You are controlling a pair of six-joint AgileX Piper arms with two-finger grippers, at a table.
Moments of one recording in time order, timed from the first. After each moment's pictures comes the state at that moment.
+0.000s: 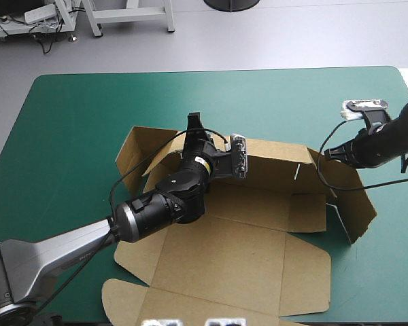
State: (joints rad) left arm -1.01 1.60 -1.31 1.05 0.79 0.02; right arm -0.12 1.44 -1.36 0.27 1.21 -0.31
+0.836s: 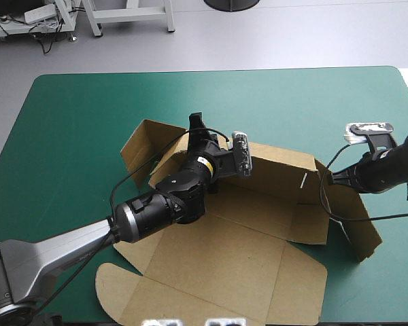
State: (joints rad) left arm -1.01 1.60 -1.31 1.06 0.73 -0.07; right arm -0.12 1.28 -1.16 0.25 1.19 -0.30
